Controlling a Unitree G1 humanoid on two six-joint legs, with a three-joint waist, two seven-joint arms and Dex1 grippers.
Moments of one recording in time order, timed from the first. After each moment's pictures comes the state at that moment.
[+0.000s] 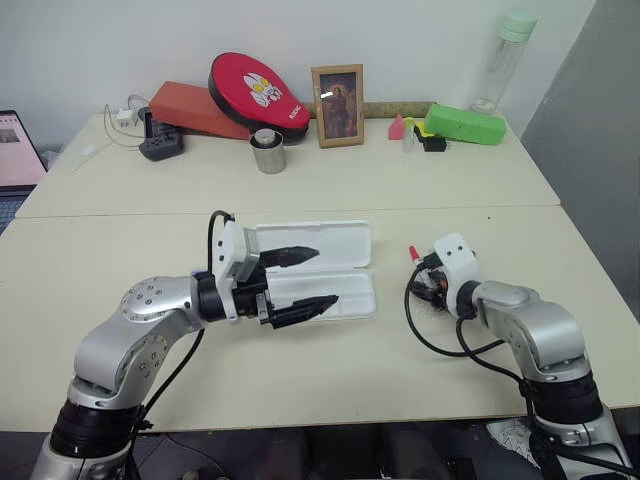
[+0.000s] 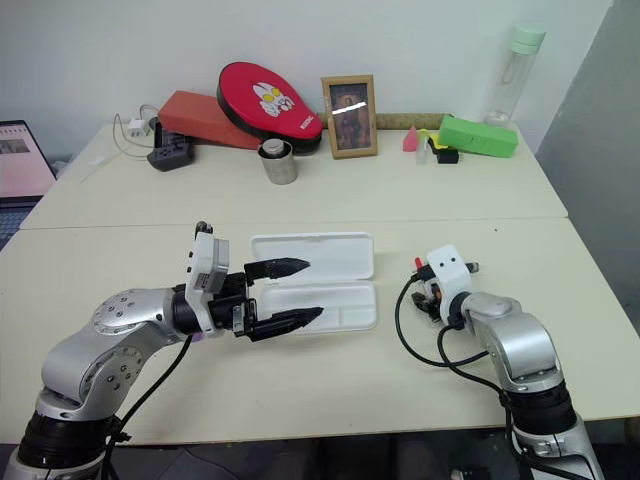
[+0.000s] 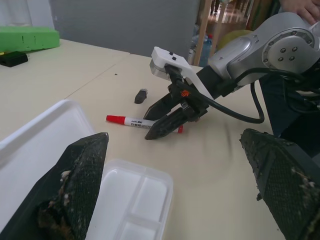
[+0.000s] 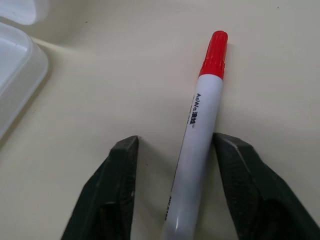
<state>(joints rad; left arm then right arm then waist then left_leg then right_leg) -0.24 0.68 0.04 -0.42 -0.70 0.53 -0.94 -0.40 -0.42 0.08 -0.35 0.18 1.20 0.37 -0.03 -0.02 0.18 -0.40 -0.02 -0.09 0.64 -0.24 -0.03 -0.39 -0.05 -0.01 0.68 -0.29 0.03</state>
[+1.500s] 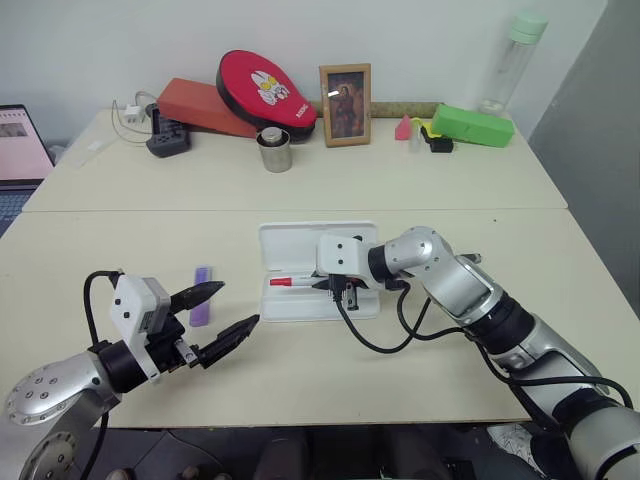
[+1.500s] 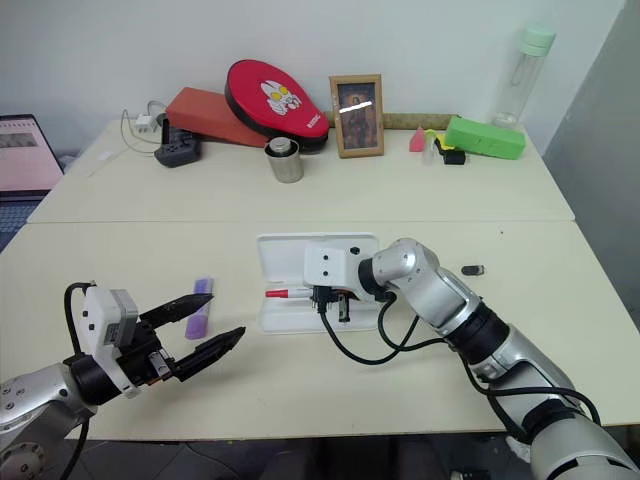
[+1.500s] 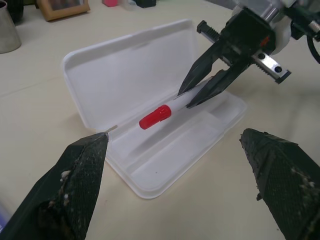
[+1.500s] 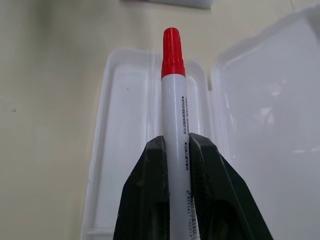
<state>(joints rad) 0.32 0.69 0.47 -0.67 -0.73 0.54 -0.75 -0.86 -0.37 0.62 0.08 -0.05 0.43 0.98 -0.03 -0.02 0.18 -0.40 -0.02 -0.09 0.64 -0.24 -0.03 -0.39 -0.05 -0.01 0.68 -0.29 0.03</state>
